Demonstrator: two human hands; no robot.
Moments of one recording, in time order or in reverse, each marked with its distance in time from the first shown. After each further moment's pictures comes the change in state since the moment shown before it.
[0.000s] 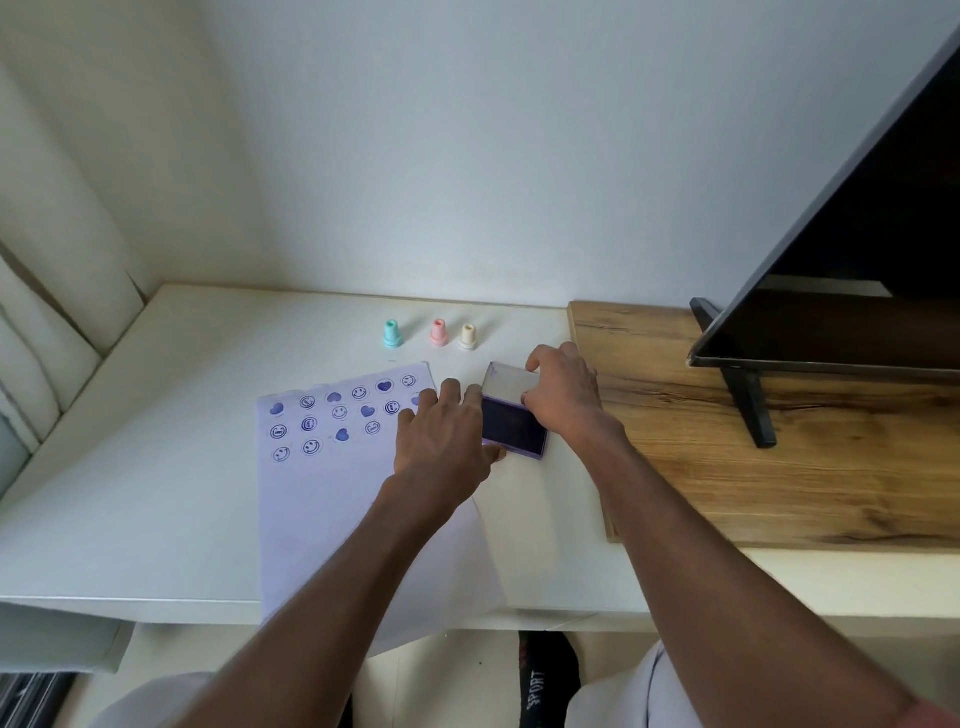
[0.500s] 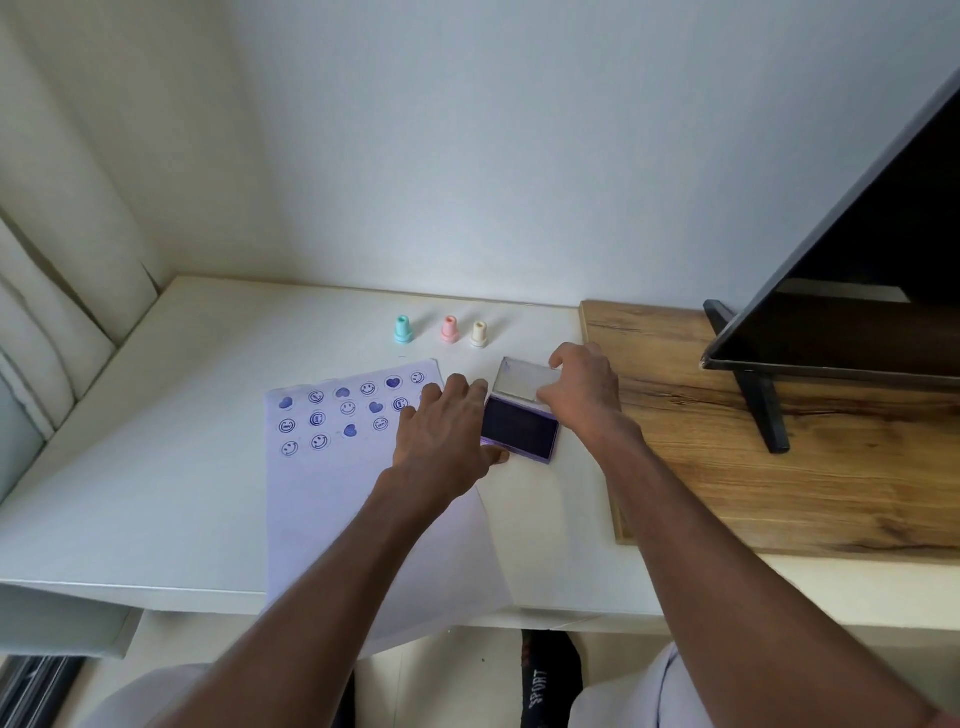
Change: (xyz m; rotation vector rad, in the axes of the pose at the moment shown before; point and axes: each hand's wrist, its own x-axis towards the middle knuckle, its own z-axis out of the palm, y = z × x) left_hand 0.000 -0.012 -0.007 -0.060 -0.040 0.043; right_hand -0.002 0.002 -0.005 0.020 0.090 0.016
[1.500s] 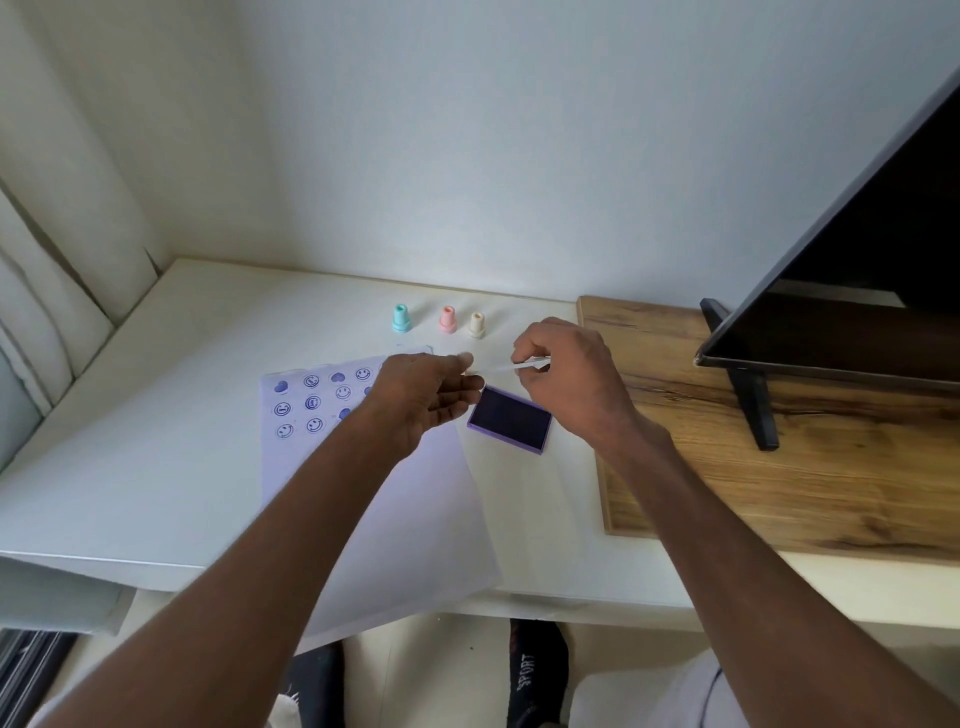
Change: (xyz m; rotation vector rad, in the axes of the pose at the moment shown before) left_hand 0.011 -0.008 -0.043 -1.568 -0.064 -0.636; right_hand -0.035 -0.010 -0.038 0.272 0.072 -0.470
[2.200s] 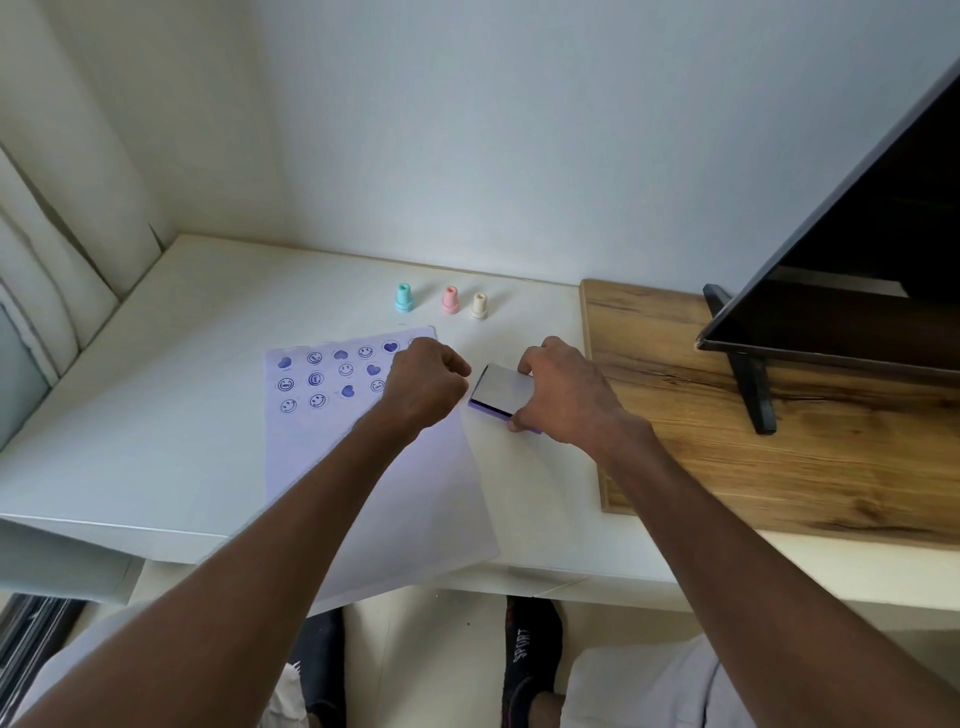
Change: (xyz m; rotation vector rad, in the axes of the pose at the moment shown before) left_hand 0.016 -0.027 -0.006 0.807 0.086 0.380; right_hand -0.016 -0.008 0.007 -0.402 -0.391 0.193
